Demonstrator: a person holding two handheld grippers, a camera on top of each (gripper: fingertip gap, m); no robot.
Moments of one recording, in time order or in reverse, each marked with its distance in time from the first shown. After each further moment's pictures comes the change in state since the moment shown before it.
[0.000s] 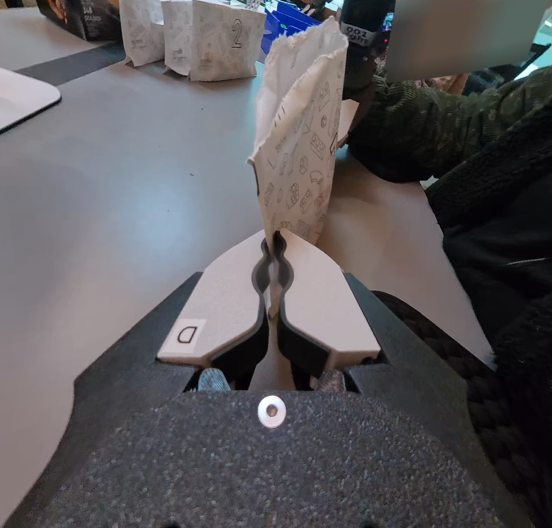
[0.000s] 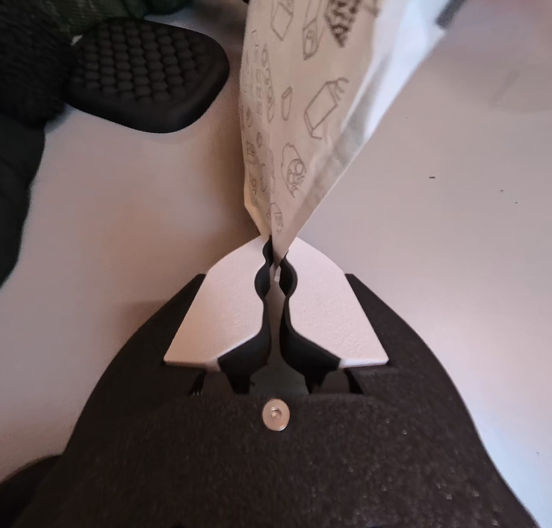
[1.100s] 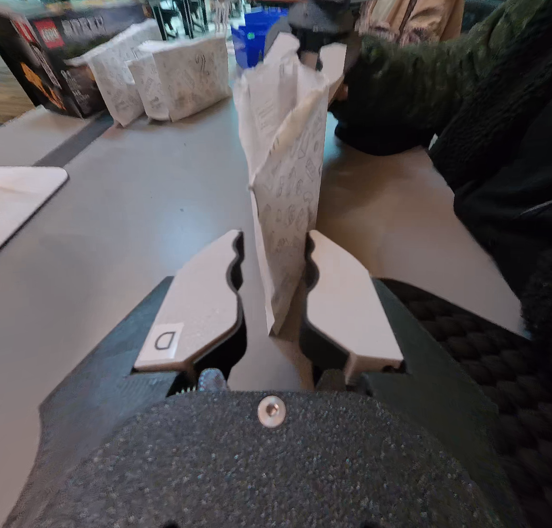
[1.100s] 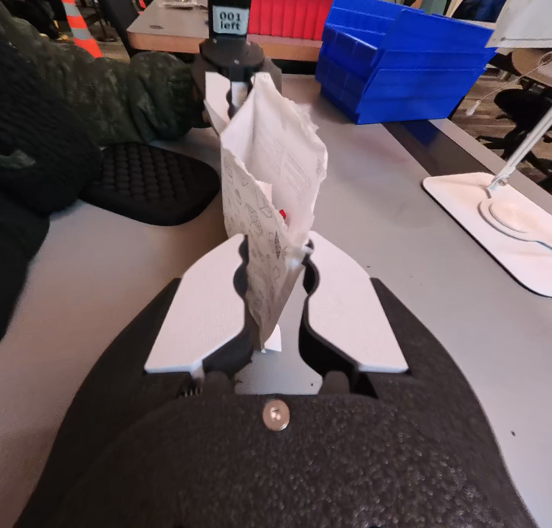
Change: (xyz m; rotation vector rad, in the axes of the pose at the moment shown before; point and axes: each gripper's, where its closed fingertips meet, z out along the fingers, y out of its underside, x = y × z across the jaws) left arm 0.027 -0.007 0.001 0.010 0.005 0.286; right arm -0.005 -0.068 -0.030 0.329 0.167 -0.114
